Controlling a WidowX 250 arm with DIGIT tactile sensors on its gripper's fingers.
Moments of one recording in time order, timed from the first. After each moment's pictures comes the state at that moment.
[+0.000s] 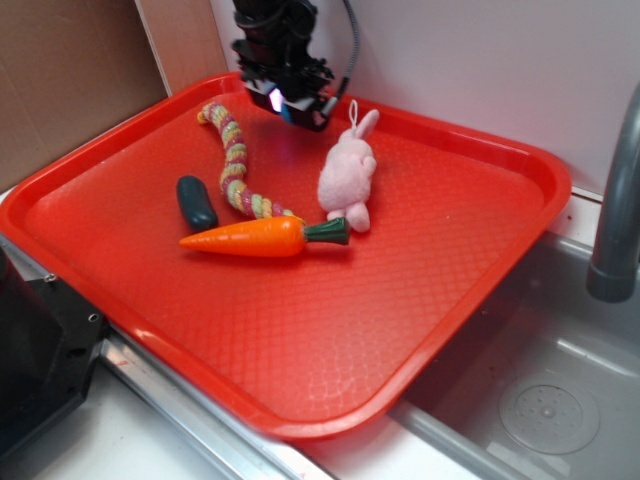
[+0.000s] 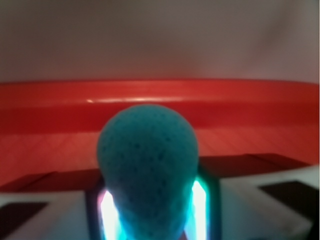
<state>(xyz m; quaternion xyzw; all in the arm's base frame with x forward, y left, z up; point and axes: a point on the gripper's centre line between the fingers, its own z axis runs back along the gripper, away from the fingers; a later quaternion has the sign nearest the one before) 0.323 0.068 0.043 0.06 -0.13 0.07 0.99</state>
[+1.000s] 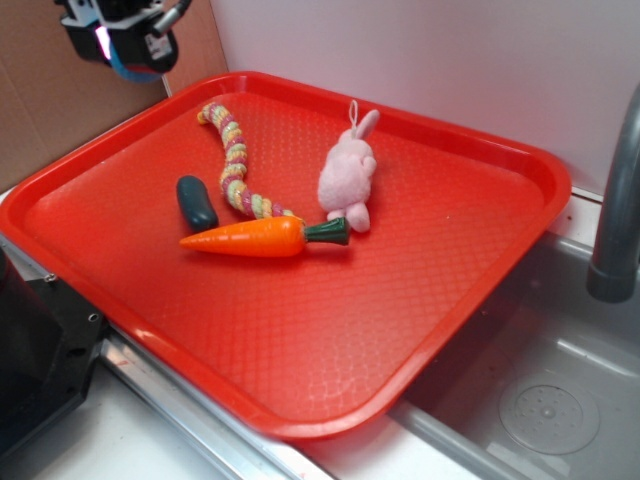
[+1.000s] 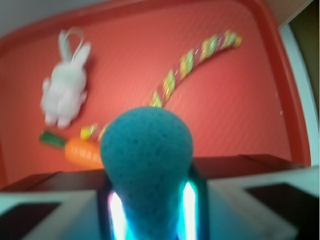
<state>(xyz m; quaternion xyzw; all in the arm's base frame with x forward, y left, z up) 0.174 0.007 0.158 -0.05 -0.03 0.08 1.00</state>
